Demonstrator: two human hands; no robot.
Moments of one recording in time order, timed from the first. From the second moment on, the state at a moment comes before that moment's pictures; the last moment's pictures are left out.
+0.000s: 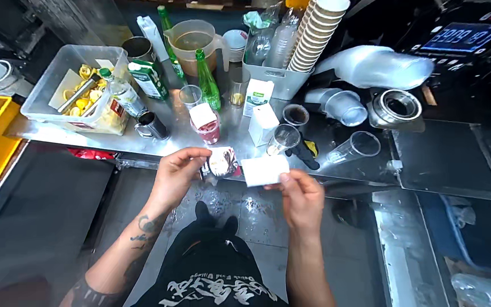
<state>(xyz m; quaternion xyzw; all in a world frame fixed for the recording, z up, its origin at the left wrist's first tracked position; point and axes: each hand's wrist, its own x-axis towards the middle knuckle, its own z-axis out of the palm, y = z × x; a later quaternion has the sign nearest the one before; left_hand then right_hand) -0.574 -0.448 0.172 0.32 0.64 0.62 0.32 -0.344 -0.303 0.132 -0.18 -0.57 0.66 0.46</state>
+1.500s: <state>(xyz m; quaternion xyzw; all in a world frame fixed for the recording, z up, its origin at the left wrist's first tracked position) -0.774 -0.570 0.160 0.38 0.48 0.75 0.24 -0.592 -0.397 0.161 -0.08 -0.77 0.58 0.25</state>
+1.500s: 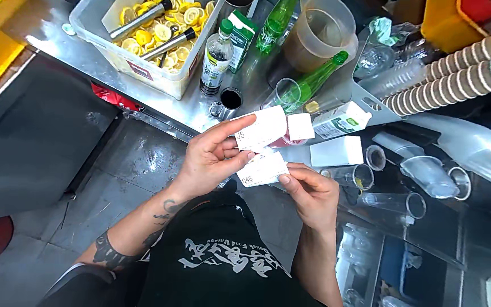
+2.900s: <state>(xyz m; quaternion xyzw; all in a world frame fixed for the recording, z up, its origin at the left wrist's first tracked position) -0.731 -0.464 0.144 0.21 0.59 0.73 0.26 -0.600 -0.285 0.147 -0.16 -0.71 0.62 0.29</state>
